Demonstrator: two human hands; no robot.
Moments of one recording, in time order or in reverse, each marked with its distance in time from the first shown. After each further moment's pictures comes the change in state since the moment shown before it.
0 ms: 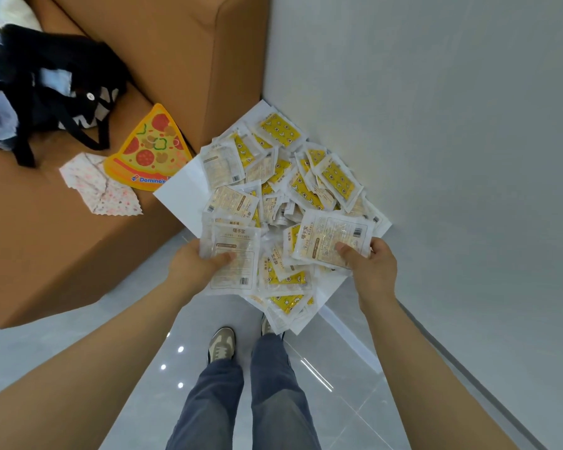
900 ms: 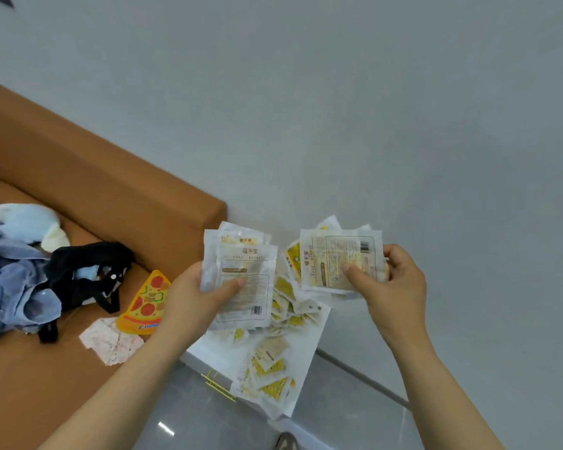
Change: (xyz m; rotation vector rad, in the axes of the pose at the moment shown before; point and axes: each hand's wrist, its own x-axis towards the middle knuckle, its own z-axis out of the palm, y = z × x) left_hand -0.243 0.188 -0.128 -0.066 -0.053 0.732; right_hand -0.245 -0.233 -0.094 0.045 0.241 -0.649
